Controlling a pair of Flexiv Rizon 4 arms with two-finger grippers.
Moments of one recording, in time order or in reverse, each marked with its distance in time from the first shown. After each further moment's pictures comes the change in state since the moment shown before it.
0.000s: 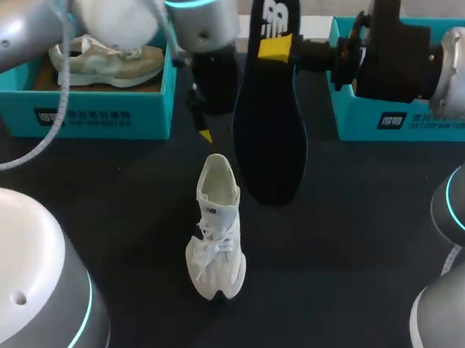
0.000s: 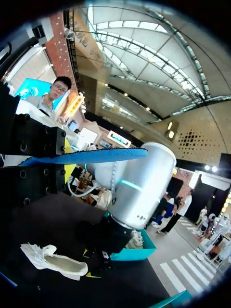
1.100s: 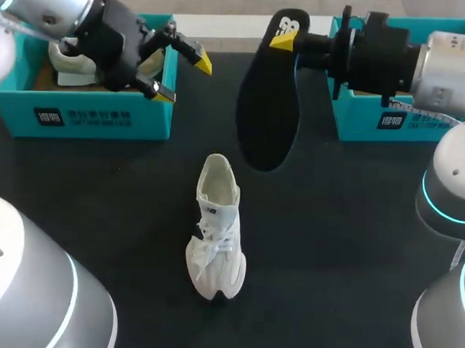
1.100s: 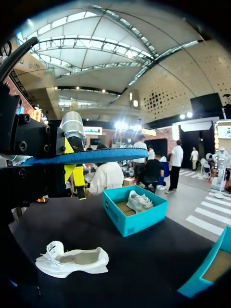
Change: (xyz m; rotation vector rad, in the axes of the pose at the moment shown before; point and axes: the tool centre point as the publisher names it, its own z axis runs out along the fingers) left arm 0.041 -0.017 -0.127 -0.164 -0.575 0.083; right arm -0.099 0.062 0.006 -0.136 -0.110 0.464
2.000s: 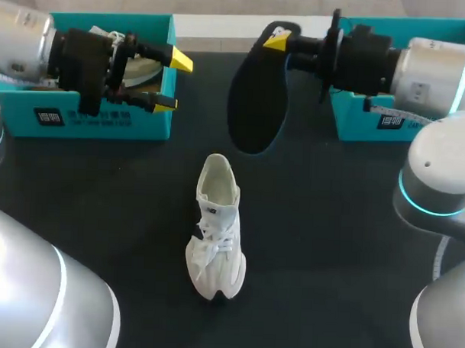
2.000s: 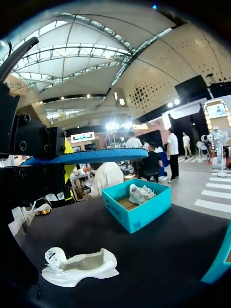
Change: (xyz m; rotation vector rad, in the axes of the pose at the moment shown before) left arm 0.003 -0.013 -0.012 0.010 -0.416 -0.002; right arm -0.033 0.035 0.029 -0.004 0.016 0.221
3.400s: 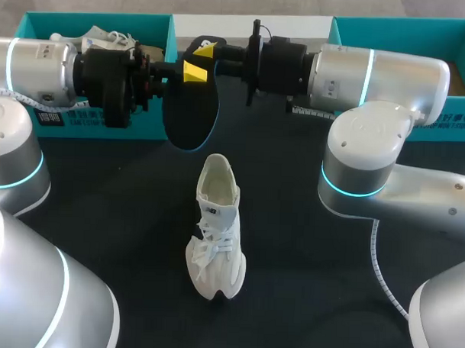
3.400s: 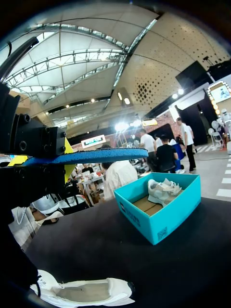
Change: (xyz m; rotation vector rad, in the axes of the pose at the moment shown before) left arm -0.017 0.006 0.028 -0.013 -0.266 0.045; right arm -0.032 0.003 0.113 0.127 0.018 0.105
